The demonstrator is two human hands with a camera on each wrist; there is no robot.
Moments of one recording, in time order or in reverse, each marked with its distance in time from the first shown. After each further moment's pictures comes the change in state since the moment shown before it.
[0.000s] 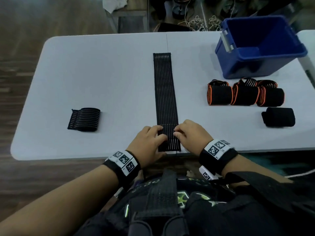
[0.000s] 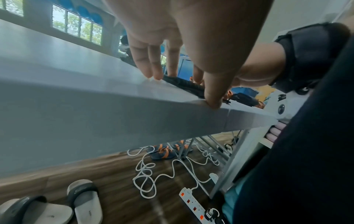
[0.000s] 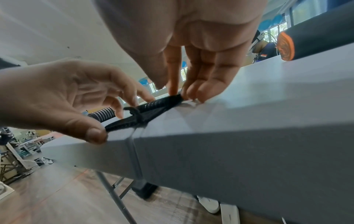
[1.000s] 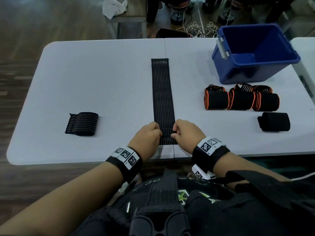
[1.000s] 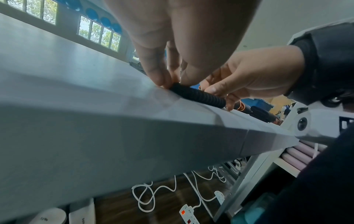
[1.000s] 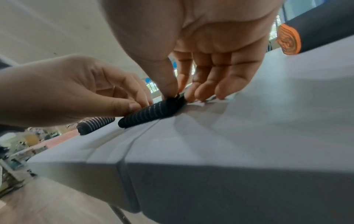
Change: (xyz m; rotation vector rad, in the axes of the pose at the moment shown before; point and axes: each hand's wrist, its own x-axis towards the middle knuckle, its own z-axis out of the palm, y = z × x) left_hand 0.031 -0.007 0.006 -0.196 0.245 -0.061; right_hand 0.014 -0.004 -0.005 0.040 0.020 0.100
